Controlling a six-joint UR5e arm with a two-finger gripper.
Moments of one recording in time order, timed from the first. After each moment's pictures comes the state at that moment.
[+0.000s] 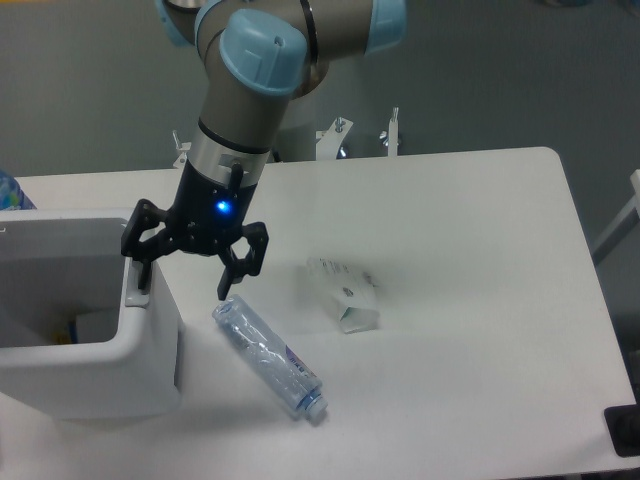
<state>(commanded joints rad) 2.27 -1.74 -1.62 -0.96 1.07 0.05</state>
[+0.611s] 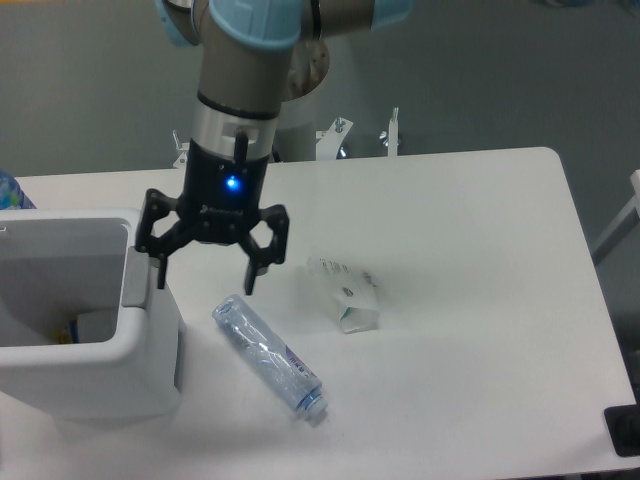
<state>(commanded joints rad) 2.31 -1.72 -1.45 -0.97 1.43 0.05</state>
